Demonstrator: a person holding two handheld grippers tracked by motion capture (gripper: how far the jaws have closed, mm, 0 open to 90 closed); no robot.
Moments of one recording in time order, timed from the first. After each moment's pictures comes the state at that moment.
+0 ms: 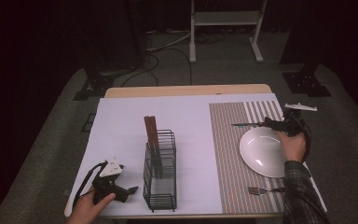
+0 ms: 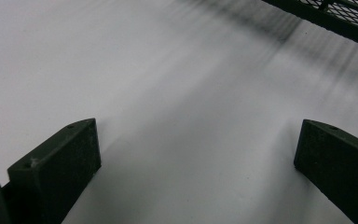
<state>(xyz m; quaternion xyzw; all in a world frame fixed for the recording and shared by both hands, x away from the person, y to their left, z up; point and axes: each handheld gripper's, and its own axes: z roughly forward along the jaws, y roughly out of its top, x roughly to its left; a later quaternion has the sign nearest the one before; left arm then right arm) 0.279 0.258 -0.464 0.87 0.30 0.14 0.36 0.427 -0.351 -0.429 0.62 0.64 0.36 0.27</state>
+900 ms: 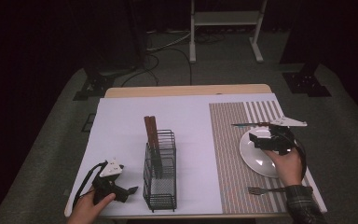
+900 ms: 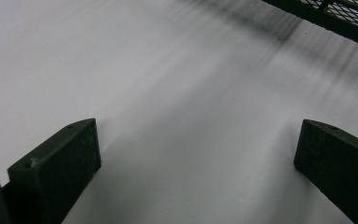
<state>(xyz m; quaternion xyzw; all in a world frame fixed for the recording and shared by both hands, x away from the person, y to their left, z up) 0.278 0.258 -0.464 0.87 0.30 0.14 0.36 0.357 -0.291 -0.411 0.51 0.73 0.39 0.25</state>
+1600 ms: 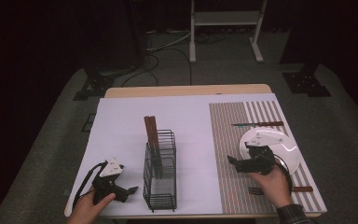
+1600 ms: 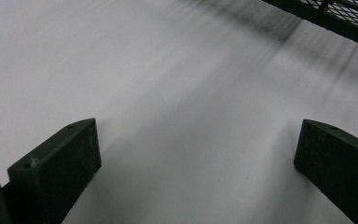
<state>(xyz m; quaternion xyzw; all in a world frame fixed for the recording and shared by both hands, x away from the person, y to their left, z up) 0.279 0.258 -0.464 0.87 0.30 0.14 0.36 0.310 -0.227 -0.422 0.41 0.80 0.40 0.19</state>
